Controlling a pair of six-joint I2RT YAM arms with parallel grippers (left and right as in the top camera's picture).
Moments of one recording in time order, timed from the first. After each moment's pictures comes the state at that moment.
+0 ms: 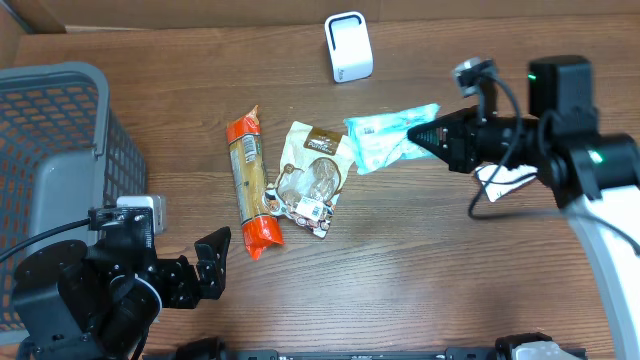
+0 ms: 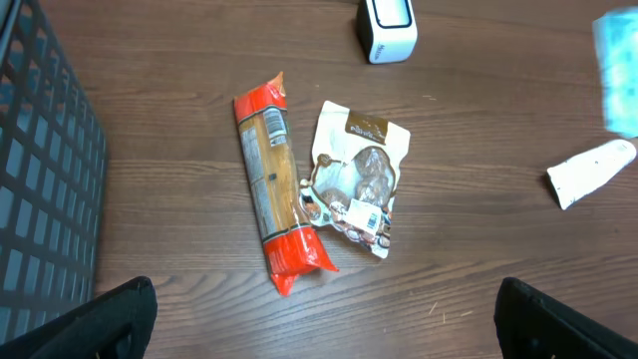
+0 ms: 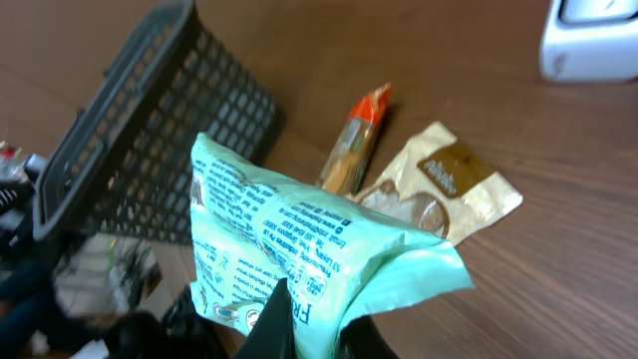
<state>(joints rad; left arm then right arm) 0.23 0.75 1.41 -1.39 0.36 0.03 0.14 1.30 1.40 -0.85 -0.84 0.08</state>
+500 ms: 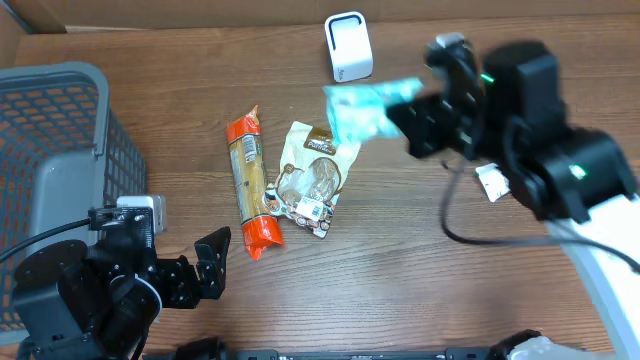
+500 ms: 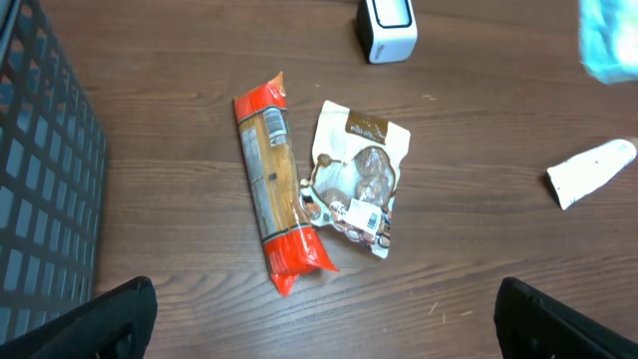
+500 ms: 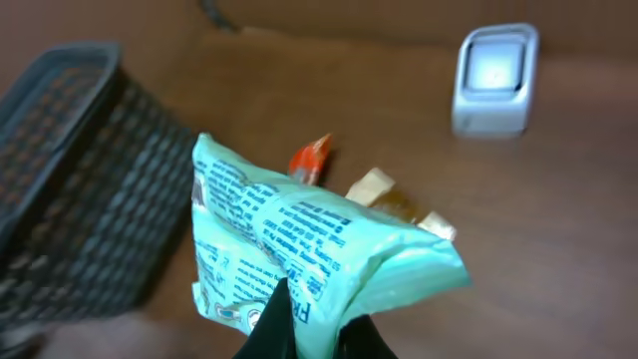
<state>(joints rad) 0.23 0.75 1.41 -1.39 0.36 0.03 0.44 1.40 1.68 -0.91 -0.30 0.25</state>
